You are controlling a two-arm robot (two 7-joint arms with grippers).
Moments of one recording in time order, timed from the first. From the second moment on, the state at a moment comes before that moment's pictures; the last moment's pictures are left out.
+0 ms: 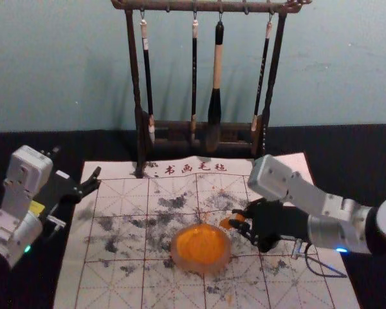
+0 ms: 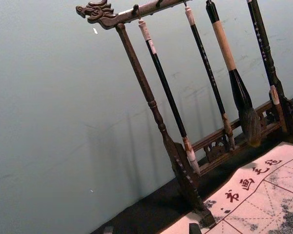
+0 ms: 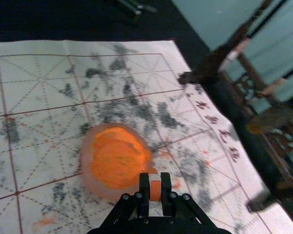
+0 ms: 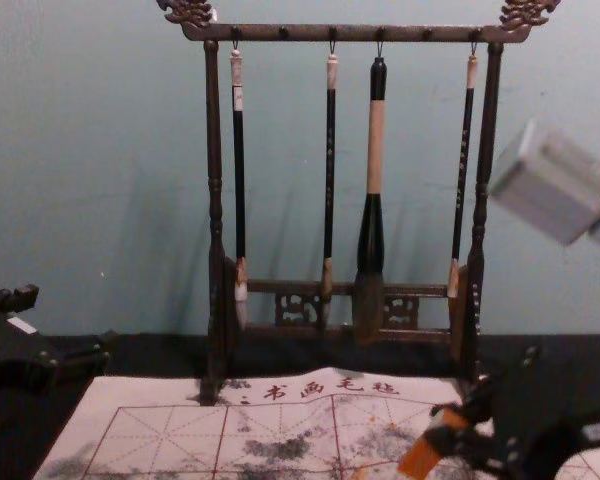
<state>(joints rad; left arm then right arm) -0.20 0.60 0.45 -1.41 -0.25 -0.12 0.03 0.35 0.61 -0.59 -1.67 0.04 0.37 0.62</state>
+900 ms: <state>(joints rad) -0.20 0.60 0.45 -1.41 -0.25 -0.12 0.03 0.21 0.70 -0.37 -1.82 0.17 0.50 0.54</state>
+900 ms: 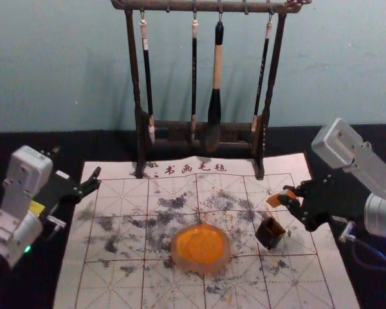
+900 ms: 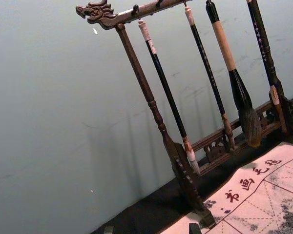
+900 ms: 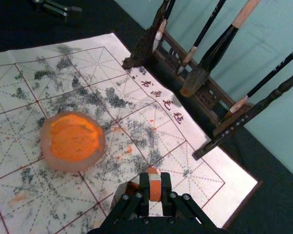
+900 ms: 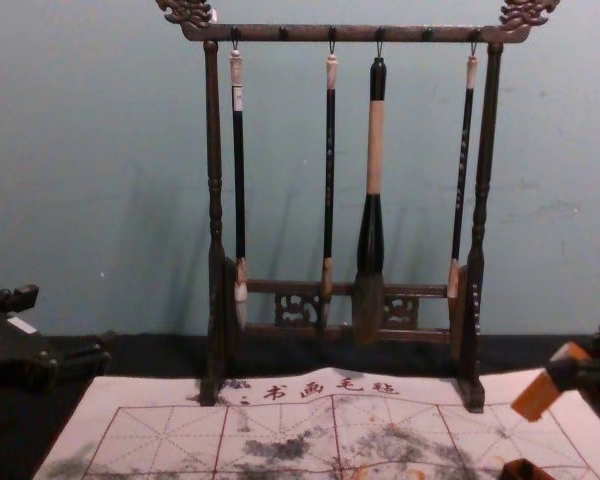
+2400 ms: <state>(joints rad) -0.20 0.60 0.45 -1.41 -0.25 -0.12 0.03 0.20 0.74 -0.41 -1.80 0.22 0.51 0.55</state>
